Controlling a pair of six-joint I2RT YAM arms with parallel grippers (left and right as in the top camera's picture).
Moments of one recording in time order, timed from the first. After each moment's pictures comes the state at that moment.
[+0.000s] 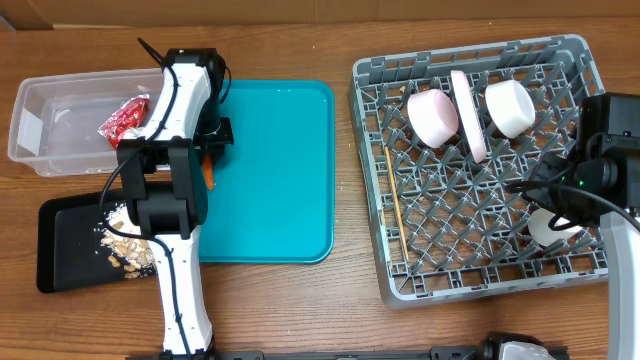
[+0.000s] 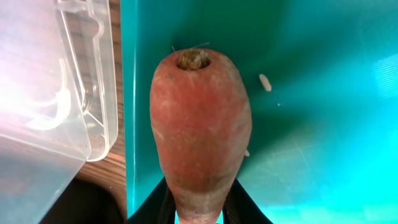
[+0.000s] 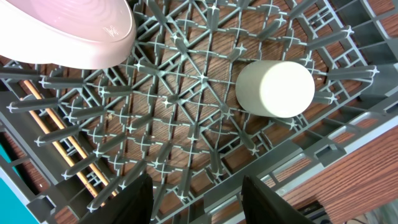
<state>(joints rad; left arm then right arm) -0.02 2.46 2.08 -1.44 -0.20 -0.28 -0.13 1.29 1.45 -1.45 0.09 0.36</state>
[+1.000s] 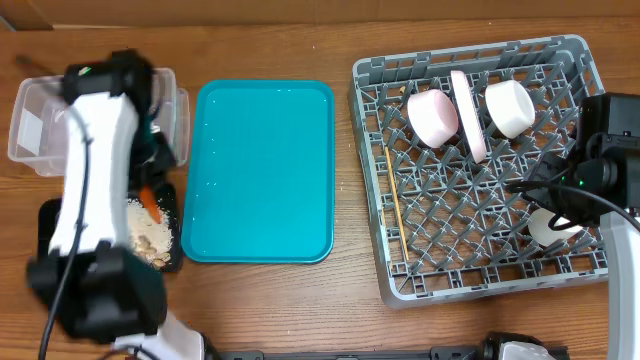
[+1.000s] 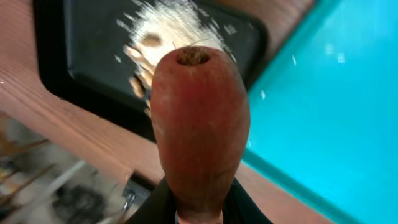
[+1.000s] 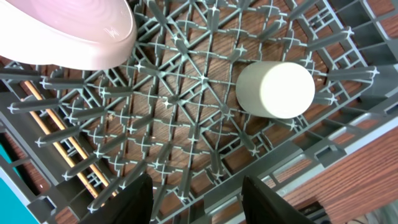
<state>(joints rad) 0.14 1.79 1.72 -1.60 -0.25 -0.40 -0.13 1.29 1.45 -1.44 0.09 0.36</state>
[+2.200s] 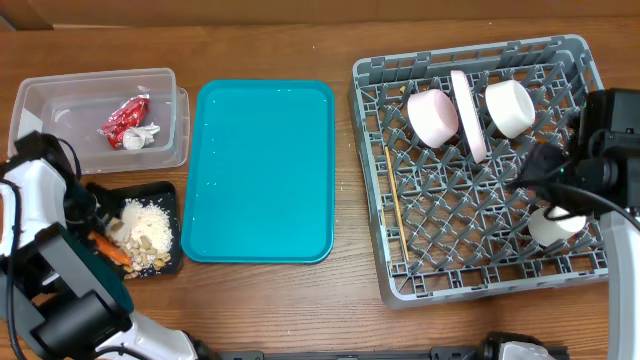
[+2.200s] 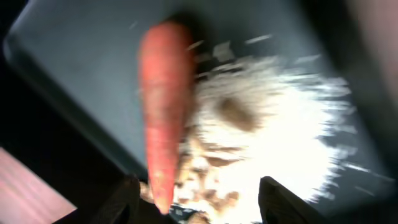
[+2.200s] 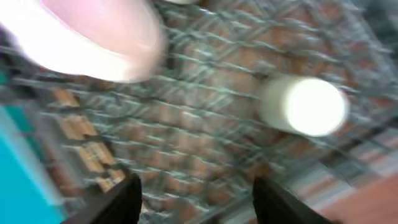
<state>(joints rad) 0.59 1.83 1.32 -1.09 -0.10 -0.49 -0.13 1.29 1.45 -1.35 -0.01 0.35</state>
